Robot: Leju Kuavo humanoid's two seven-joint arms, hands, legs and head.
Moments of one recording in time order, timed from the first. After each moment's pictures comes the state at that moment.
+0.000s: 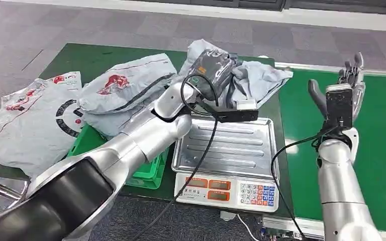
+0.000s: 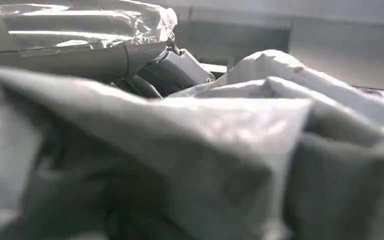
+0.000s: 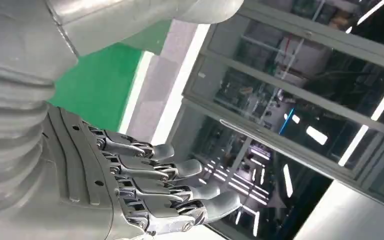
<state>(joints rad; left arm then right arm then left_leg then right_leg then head) -1.15 -0.29 -0.76 -0.46 -0.86 0.48 -0.16 -0.59 -0.09 0.01 -1.12 0.20 -0.42 -0.39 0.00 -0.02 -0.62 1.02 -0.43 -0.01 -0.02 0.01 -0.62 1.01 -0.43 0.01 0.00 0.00</state>
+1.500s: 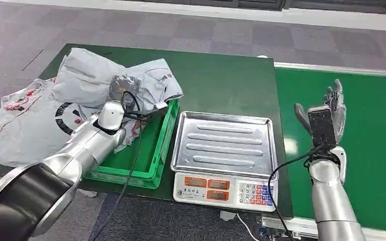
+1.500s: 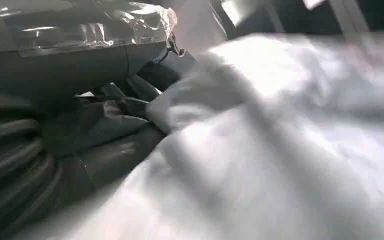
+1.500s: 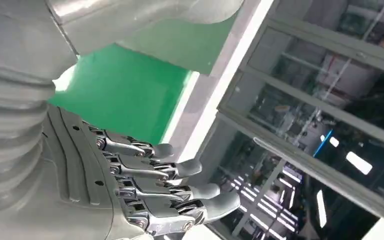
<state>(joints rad) -1.00 0.05 -0.58 -0.33 -1.30 0.24 0.24 -0.47 -0.08 0.01 -1.14 0.28 -0.40 -0.32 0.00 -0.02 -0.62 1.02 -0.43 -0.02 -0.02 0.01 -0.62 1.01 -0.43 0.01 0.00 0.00</state>
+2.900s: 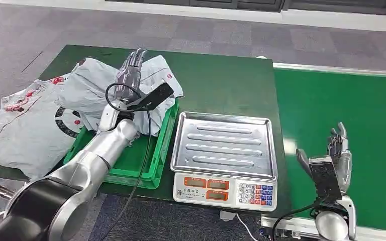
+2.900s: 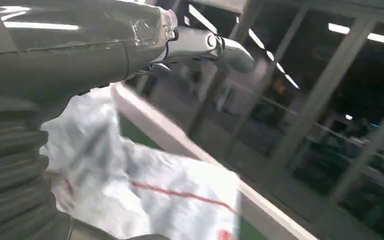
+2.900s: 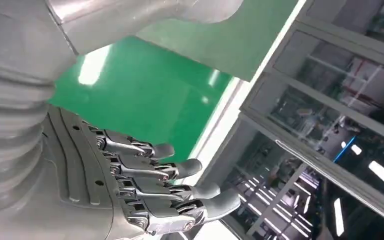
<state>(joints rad) -0.91 -0.07 -0.19 -0.50 -0.84 0.51 -0.22 -0.06 -0.06 -0.06 -1.53 0.36 -0.36 -0.28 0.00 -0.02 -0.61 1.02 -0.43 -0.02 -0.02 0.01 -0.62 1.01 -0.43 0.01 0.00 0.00</state>
